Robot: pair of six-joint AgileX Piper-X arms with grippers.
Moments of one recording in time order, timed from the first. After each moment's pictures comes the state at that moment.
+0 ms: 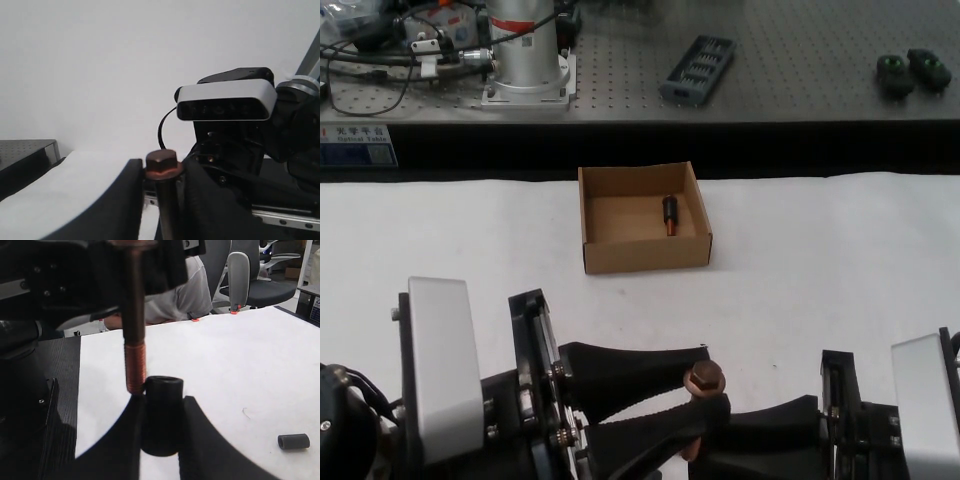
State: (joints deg) left arm -47.5 63.2 -13.4 -54.0 28.9 0.8; right arm 49.4 59.2 -9.7 -37.0 -31.6 2.6
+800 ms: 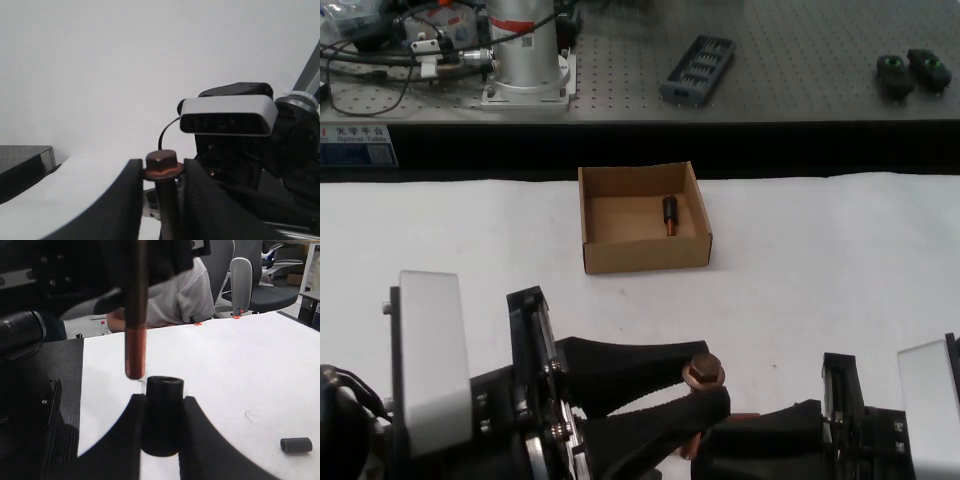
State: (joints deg) left arm -47.5 63.2 -13.4 -54.0 28.9 0.0; right arm 49.4 59.1 -8.7 -38.4 -31.9 2.6
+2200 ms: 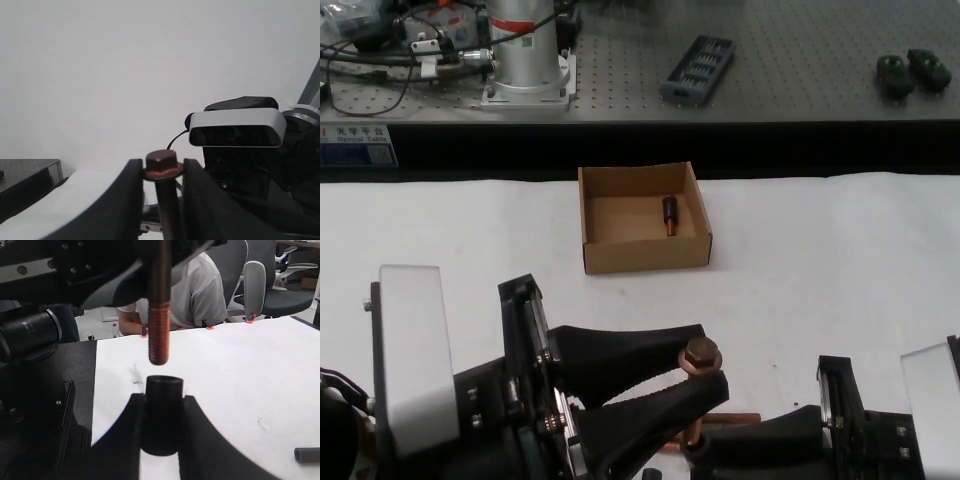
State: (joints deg) left arm -47.5 63.4 -13.4 -58.9 27.9 -1.6; right arm 49.4 59.1 -8.7 -39.7 -35.0 2.7
